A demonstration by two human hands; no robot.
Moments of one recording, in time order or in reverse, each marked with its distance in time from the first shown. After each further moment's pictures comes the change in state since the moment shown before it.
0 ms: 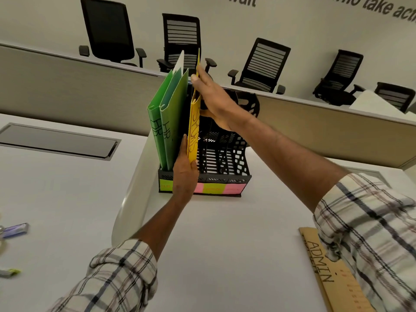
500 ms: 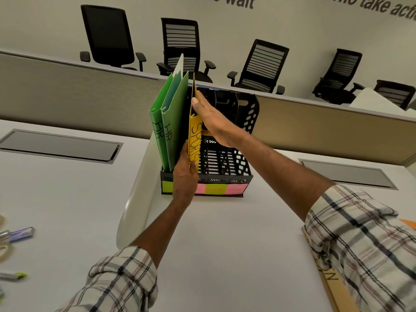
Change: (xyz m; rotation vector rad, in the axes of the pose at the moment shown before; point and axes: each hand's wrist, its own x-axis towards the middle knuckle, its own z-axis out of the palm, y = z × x) left_hand -0.011 -0.004 -0.010 0.009 -0.019 0.014; right_hand -0.013 0.044 0.013 -0.070 -0.094 0.075
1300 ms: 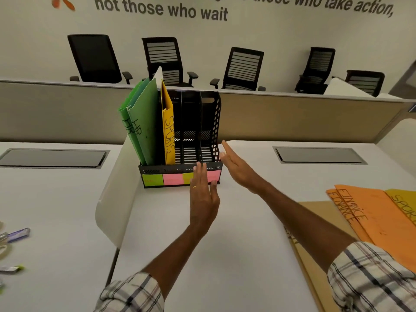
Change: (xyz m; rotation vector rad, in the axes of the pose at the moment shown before) left_hand -0.156 0.075 0.071 0.144 -0.100 0.162; right_hand -0.195 0.132 -0.051 -0.202 0.253 -0.002
